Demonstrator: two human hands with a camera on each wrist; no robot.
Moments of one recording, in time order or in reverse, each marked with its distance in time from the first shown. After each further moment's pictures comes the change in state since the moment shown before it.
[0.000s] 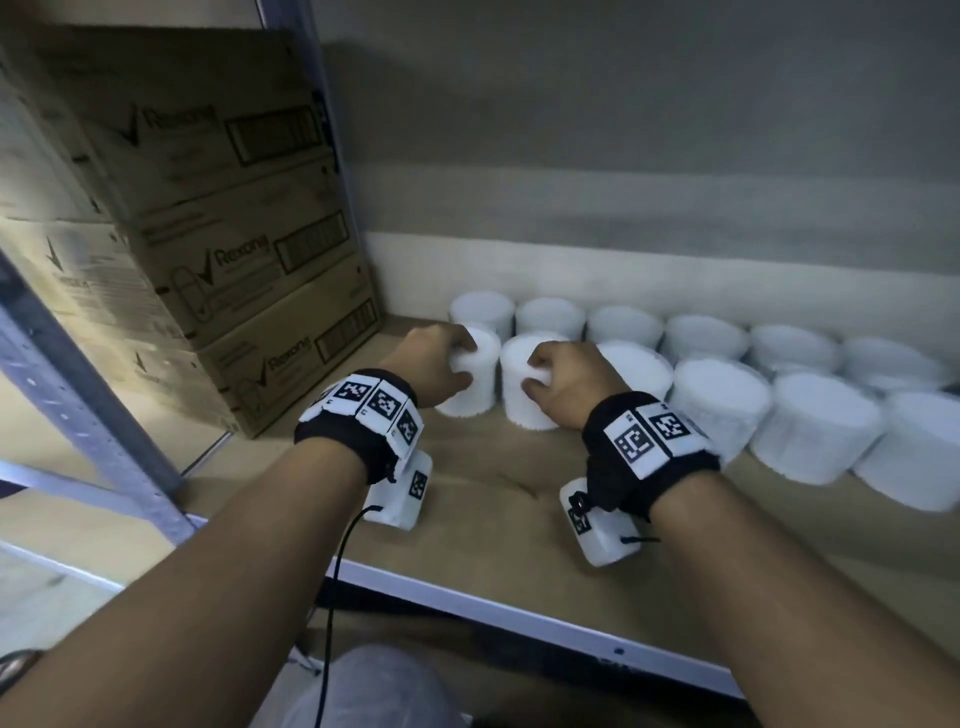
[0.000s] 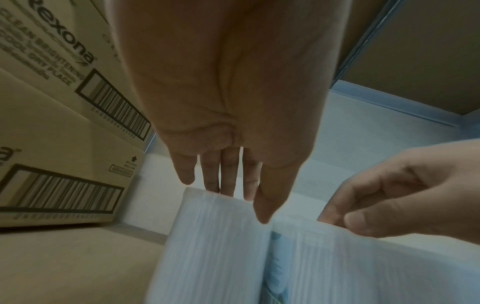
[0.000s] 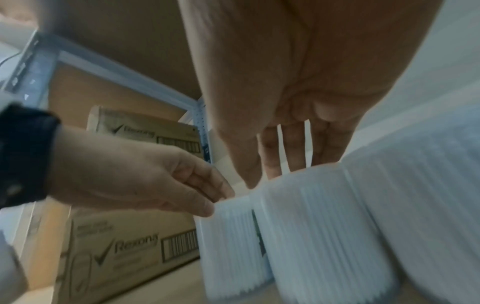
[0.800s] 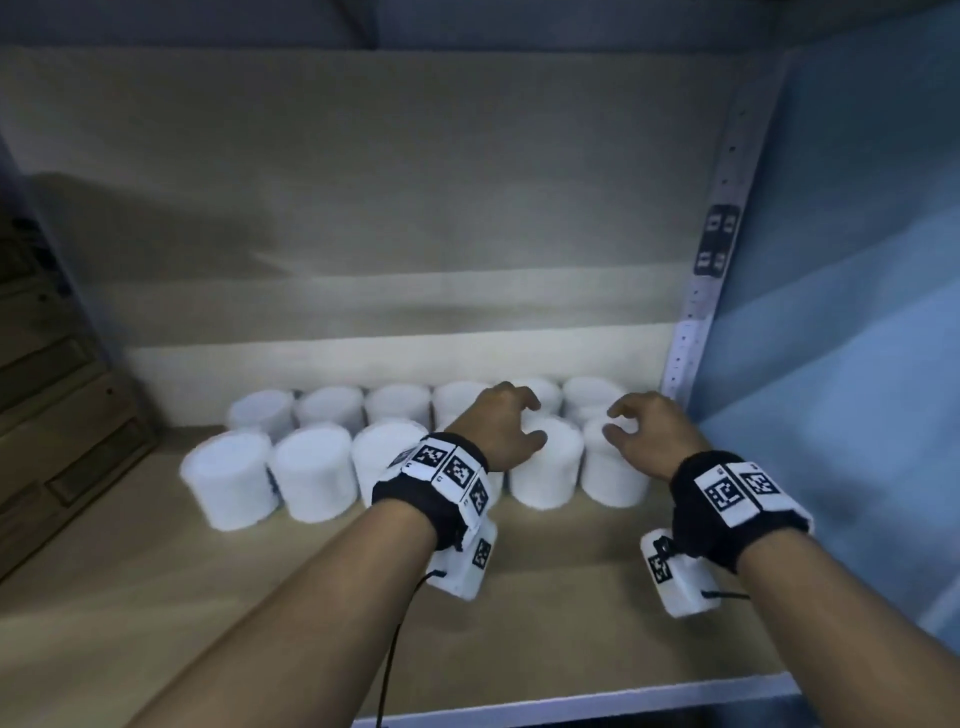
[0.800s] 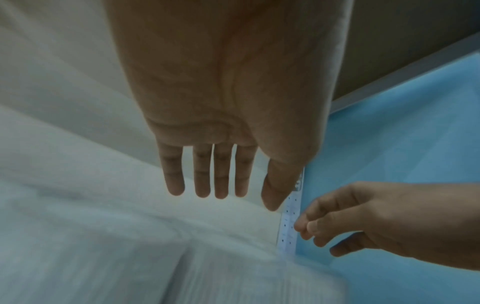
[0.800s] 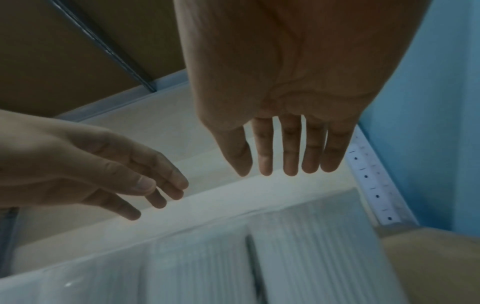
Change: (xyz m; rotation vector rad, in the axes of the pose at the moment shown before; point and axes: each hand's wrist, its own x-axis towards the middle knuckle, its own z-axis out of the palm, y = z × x) left_hand 0.019 0.279 0.076 -0.146 -0.165 0.435; right_hand -0.120 0.221 -0.171 -0.019 0.244 0.470
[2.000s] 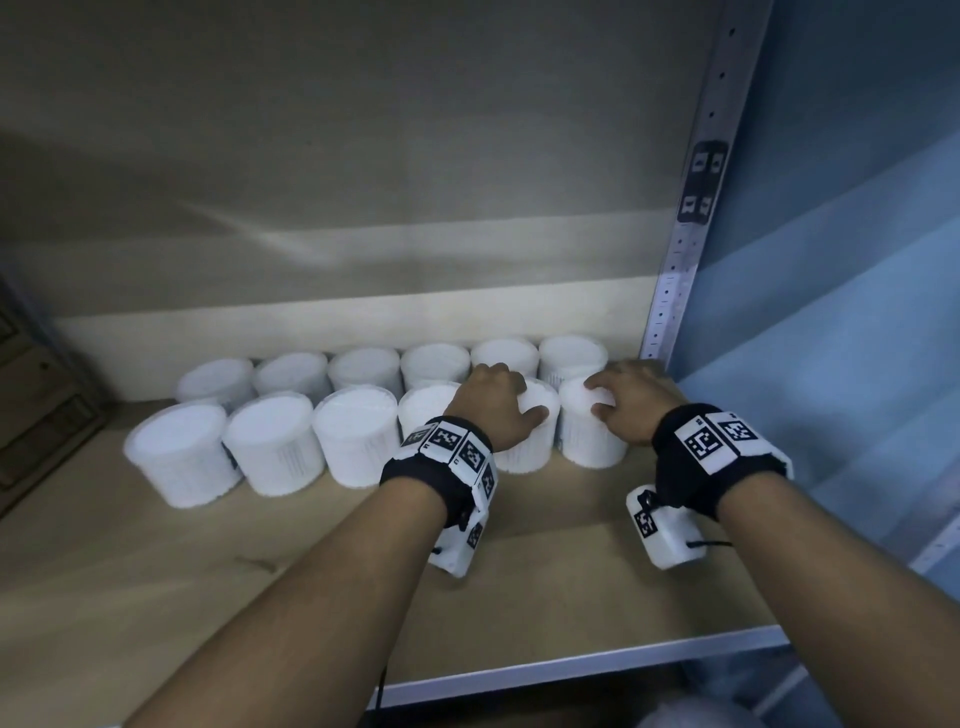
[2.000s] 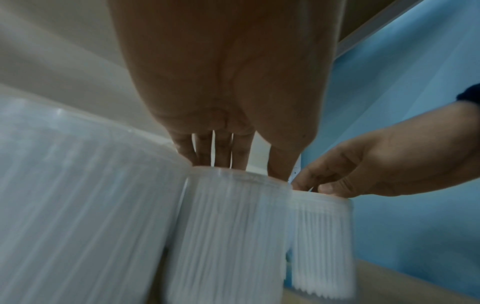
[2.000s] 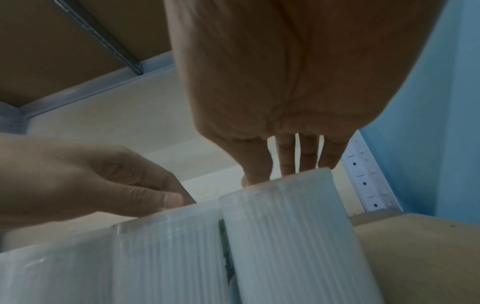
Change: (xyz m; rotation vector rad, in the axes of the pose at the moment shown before) left_hand 0.032 -0.005 0.057 0.151 0.034 -0.024; right_hand 0.004 0.013 -0.001 -0.259 -0.211 -0.016
